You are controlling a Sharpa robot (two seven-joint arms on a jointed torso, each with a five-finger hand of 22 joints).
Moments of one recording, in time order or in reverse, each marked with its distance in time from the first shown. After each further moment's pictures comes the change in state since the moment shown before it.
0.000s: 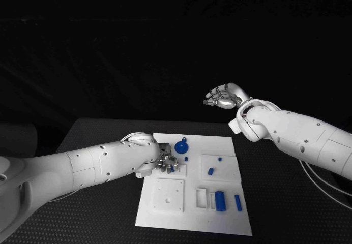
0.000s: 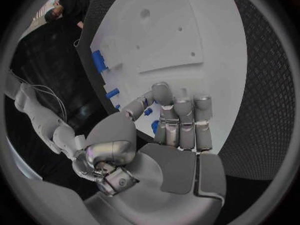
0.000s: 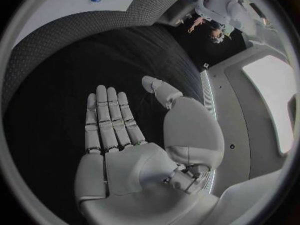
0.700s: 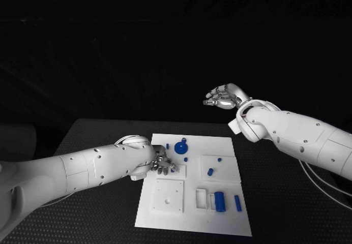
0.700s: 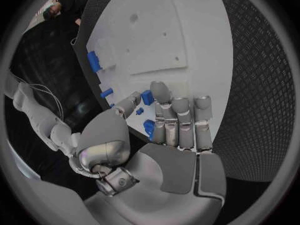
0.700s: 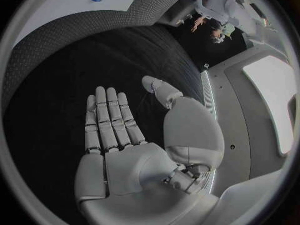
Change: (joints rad) left arm -0.009 -0.032 -0.006 0.009 0.000 -0.027 -0.008; left_hand -0.058 -0.261 -0.081 0.213 -0.224 0.035 -0.067 -0.069 0.058 -0.062 -0.015 0.018 -0.077 -0.037 -0.020 0.000 -0.037 0.000 -0.020 0.005 0.000 -0.032; right arm 0.000 -0.003 0.000 -0.002 0.000 0.000 -0.001; right_hand 0.000 0.000 -0.011 0.000 0.012 -0.012 0.004 0.000 -0.006 -0.001 0.001 -0.013 -0.001 -0.031 0.017 -0.014 -0.008 0.000 -0.030 0.005 -0.028 0.009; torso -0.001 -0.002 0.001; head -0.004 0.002
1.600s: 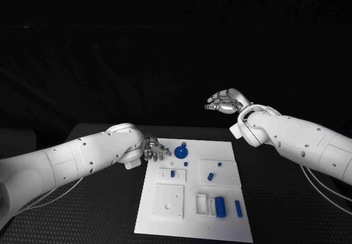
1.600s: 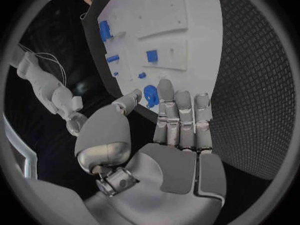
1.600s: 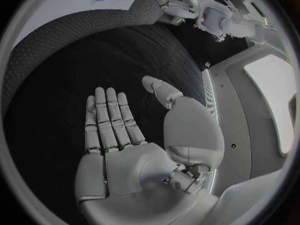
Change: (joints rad) left arm 0.038 -0.043 0.109 -0.066 0.112 0.000 0.003; left_hand 0.112 0.029 -0.049 0.032 0.006 -0.127 0.059 -0.117 -0.034 -0.132 0.050 -0.046 -0.059 -0.100 0.043 -0.058 -0.059 0.000 -0.091 0.030 -0.048 -0.037; right arm -0.001 -0.008 0.000 -0.005 0.013 -0.001 0.000; right_hand 0.000 0.000 -0.003 0.003 0.004 -0.003 -0.003 0.000 -0.002 -0.007 0.007 -0.004 -0.001 -0.016 0.009 -0.004 -0.005 -0.015 -0.014 0.000 -0.015 0.008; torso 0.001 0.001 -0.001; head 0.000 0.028
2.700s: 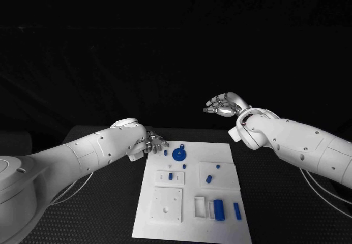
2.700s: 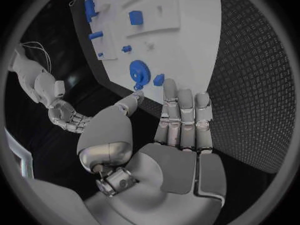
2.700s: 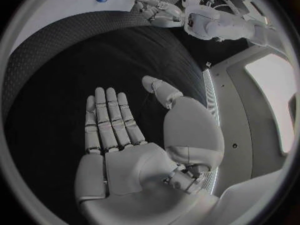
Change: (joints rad) left arm 0.005 0.173 0.000 -0.306 -0.014 0.008 0.045; left_hand -0.005 -0.006 -0.012 0.007 -0.008 -0.116 0.042 -0.076 -0.083 -0.033 0.025 -0.010 -0.029 -0.018 0.019 -0.008 -0.035 0.000 -0.021 0.000 -0.026 -0.019; right arm 0.000 -0.004 0.000 0.012 0.003 0.000 0.000; right_hand 0.000 0.000 0.000 0.000 0.000 0.000 0.000 0.000 -0.001 0.000 0.000 0.000 0.000 -0.003 0.003 0.000 -0.001 0.000 0.000 0.000 0.000 0.003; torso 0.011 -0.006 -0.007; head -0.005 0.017
